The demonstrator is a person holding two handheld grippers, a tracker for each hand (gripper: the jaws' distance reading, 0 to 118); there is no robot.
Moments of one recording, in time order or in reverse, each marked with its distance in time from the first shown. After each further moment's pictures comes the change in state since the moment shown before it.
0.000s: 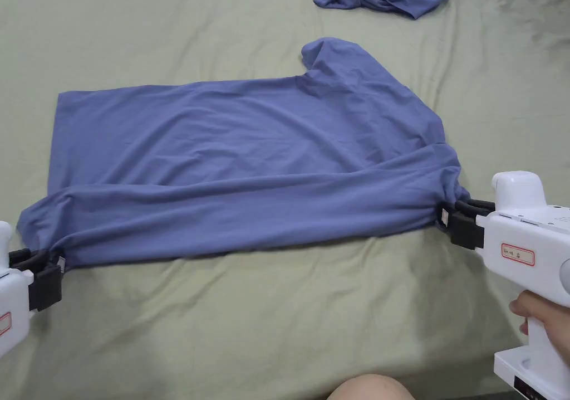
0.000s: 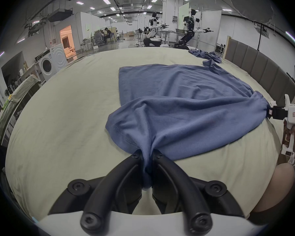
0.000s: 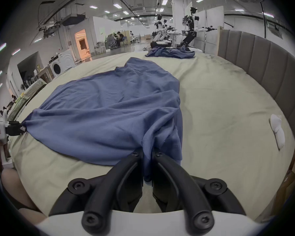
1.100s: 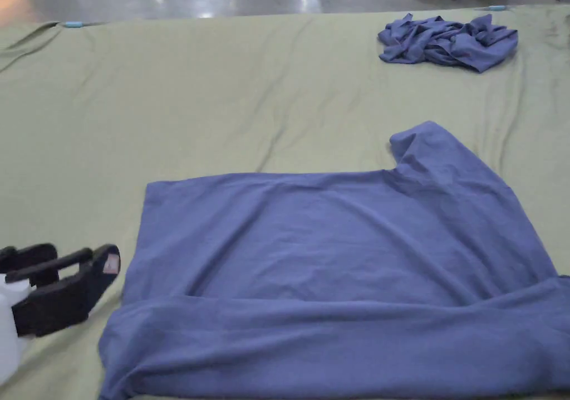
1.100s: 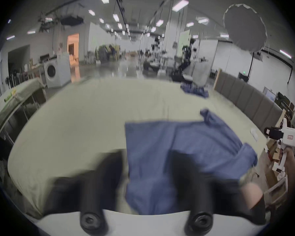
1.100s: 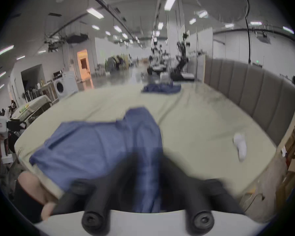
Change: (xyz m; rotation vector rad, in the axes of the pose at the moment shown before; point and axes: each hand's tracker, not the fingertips) left arm -0.014 0.048 0.137 0.269 -0.060 0.103; right arm 0.009 0.019 0.163 0.291 -0.020 0.008
